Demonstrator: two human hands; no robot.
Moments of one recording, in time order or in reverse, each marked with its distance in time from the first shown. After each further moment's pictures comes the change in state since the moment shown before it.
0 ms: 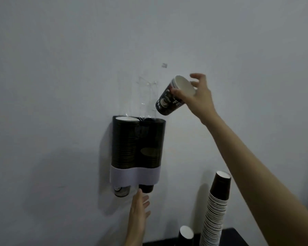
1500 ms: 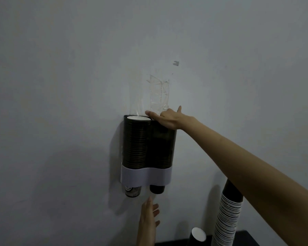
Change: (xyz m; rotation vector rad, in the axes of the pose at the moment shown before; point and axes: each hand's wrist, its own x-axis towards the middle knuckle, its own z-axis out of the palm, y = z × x) left_hand 0.008 -0.012 -0.014 -0.013 0.075 -0.056; right_hand 0.019 0.040 0.104 -0.807 -0.736 -0.015
